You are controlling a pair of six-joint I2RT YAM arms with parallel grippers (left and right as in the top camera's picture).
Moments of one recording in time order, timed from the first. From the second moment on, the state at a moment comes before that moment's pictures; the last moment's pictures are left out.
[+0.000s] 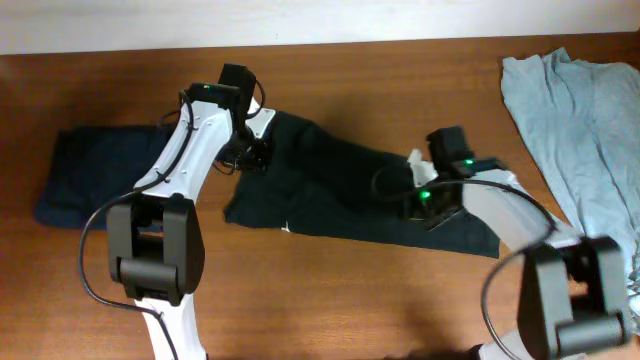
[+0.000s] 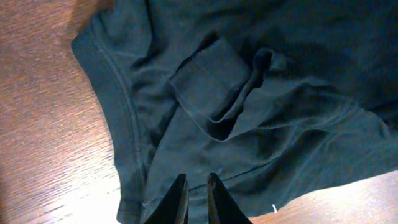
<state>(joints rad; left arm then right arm) -0.21 2.10 1.75 -1.14 0.16 0.11 0.16 1.73 1.02 -0.71 -0.35 0.18</state>
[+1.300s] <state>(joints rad) -0.21 1.66 1.68 -1.28 -0.09 -0.11 0.15 1.39 1.06 -0.88 -0.25 0.20</state>
